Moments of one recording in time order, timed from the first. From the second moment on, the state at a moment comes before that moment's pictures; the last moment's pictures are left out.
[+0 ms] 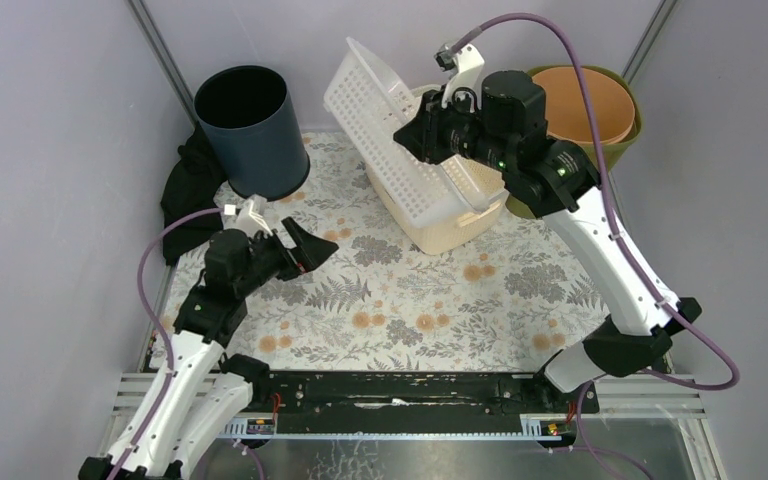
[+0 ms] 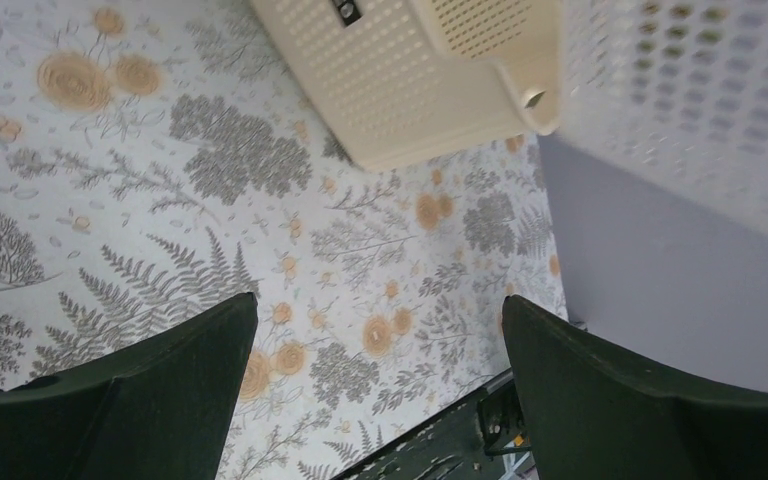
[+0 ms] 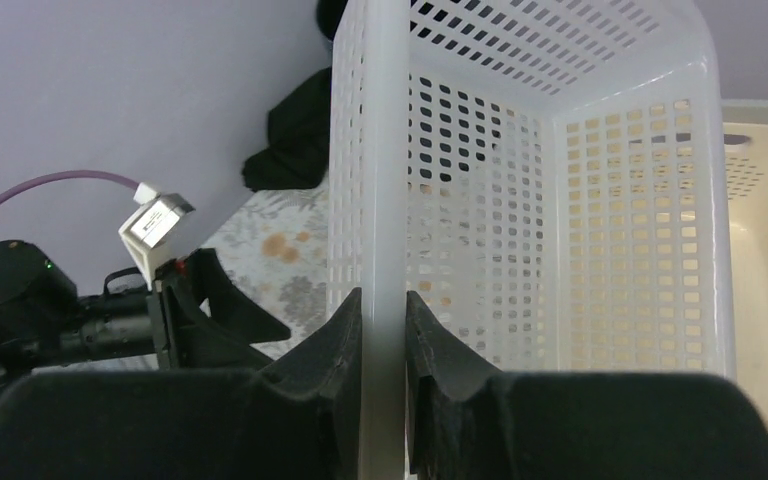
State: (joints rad) left arm -0.28 0.67 0.64 -0.35 0.33 -0.74; right arm 0.70 1.55 2.04 -0.71 -0.11 0.21
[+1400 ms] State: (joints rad) left arm -0.28 0.55 0.94 -0.58 0.31 -0.70; right arm 0.70 1.39 1.55 -0.14 -0.39 0.84
